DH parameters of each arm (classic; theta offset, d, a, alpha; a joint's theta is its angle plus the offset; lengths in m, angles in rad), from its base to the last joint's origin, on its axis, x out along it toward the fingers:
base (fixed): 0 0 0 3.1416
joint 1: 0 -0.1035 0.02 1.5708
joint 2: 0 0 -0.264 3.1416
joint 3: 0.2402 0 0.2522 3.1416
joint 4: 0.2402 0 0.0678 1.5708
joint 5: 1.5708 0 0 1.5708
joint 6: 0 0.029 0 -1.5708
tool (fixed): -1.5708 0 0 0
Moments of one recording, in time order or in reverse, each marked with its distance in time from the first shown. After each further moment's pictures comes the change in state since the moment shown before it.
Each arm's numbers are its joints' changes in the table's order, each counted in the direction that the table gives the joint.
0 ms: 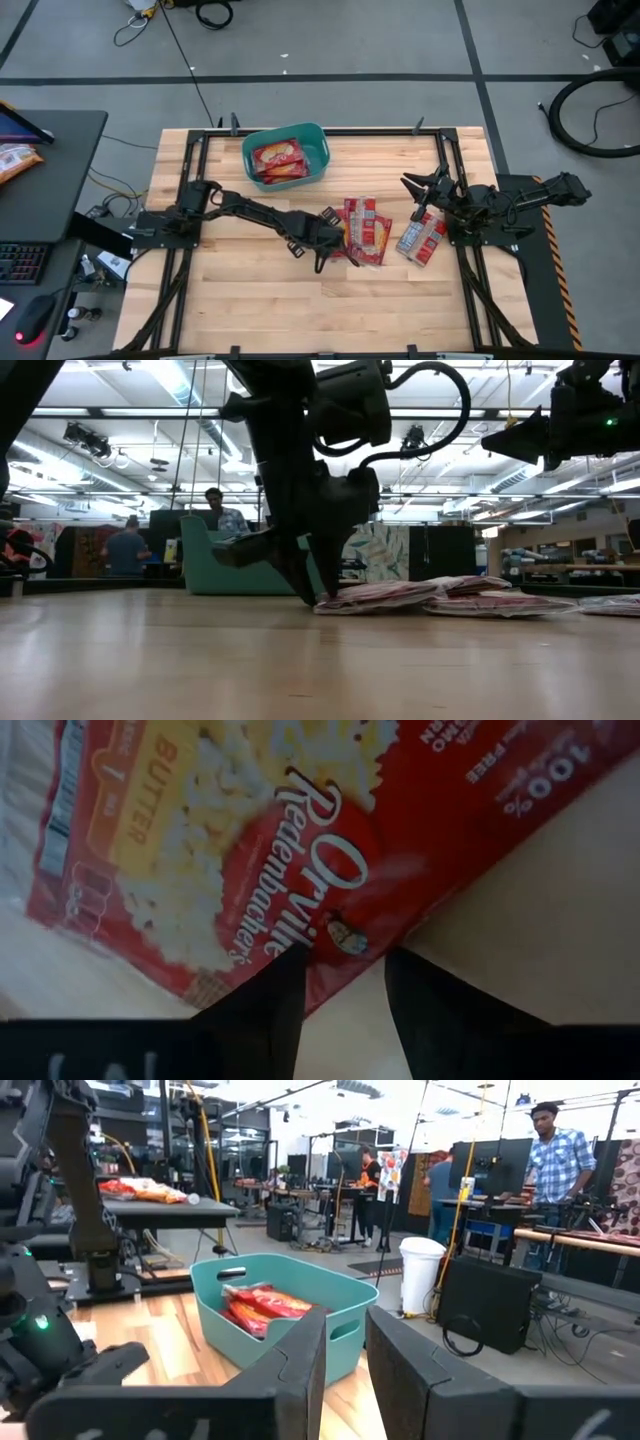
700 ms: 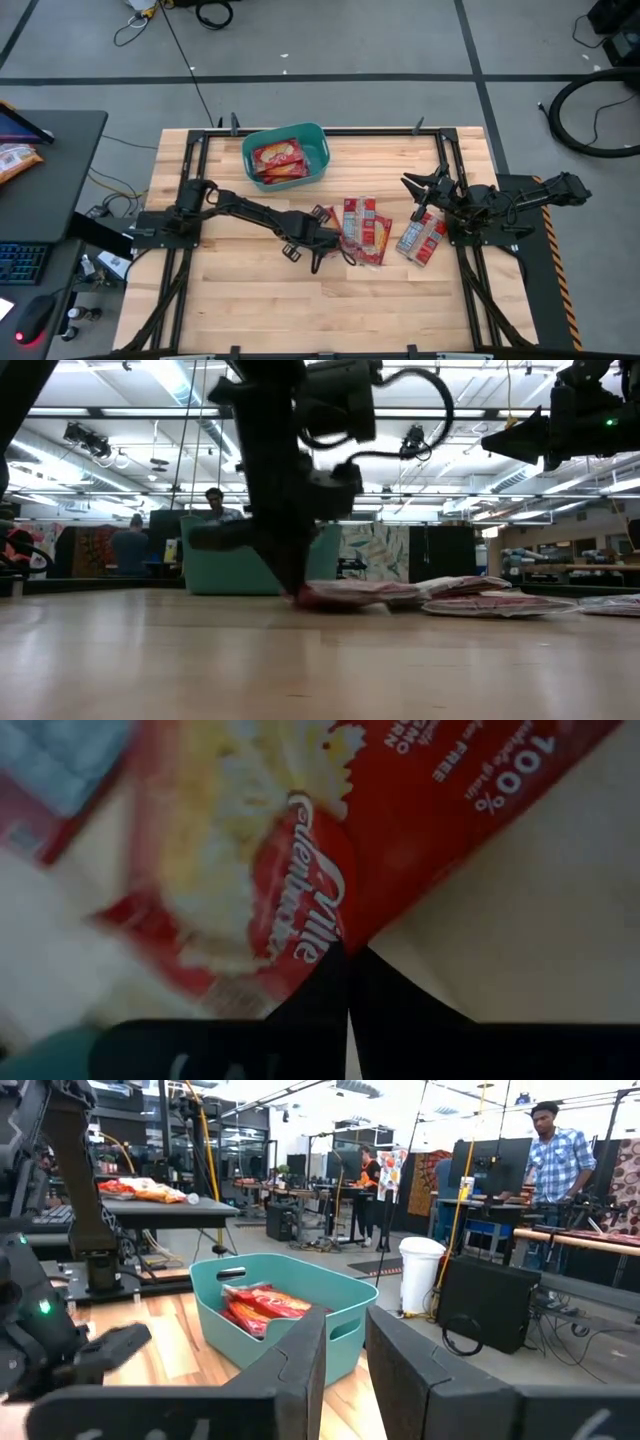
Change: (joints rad) left arm 0.009 -0.053 -0.008 0.125 0.002 -0.237; right arm 0.000 0.000 0.000 0.001 0.000 0.000
